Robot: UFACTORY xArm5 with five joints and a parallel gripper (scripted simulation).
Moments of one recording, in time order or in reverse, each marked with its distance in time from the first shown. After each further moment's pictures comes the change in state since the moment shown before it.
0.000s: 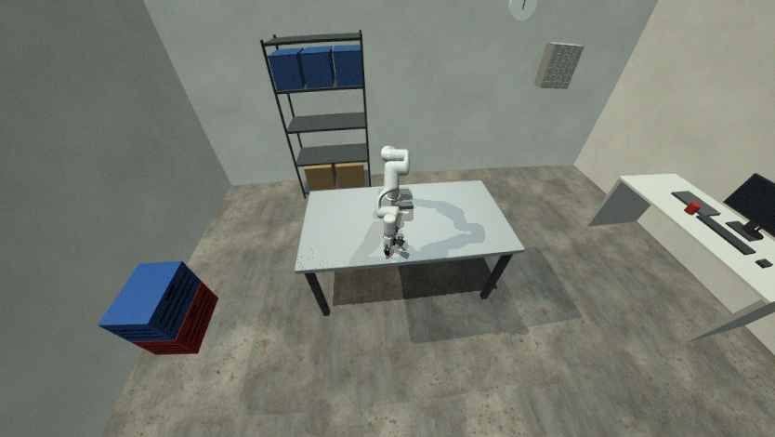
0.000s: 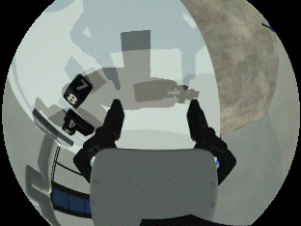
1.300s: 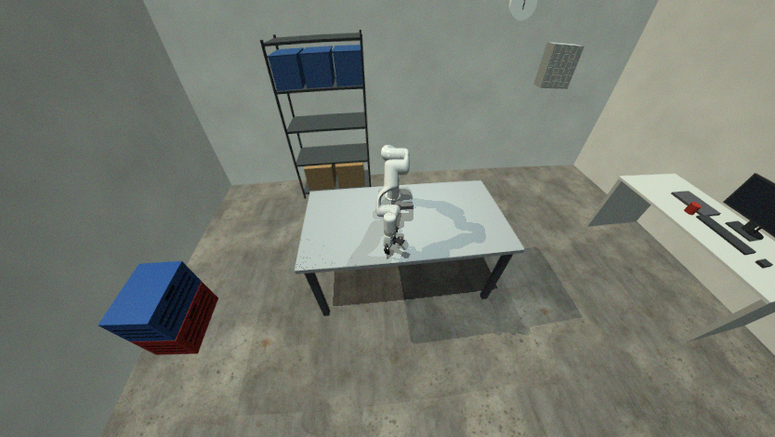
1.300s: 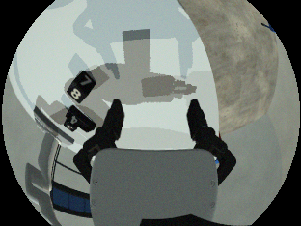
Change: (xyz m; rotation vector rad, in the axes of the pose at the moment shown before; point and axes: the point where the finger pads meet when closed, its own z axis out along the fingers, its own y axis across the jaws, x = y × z) arm 0.000 0.000 -0.011 0.001 0.000 0.000
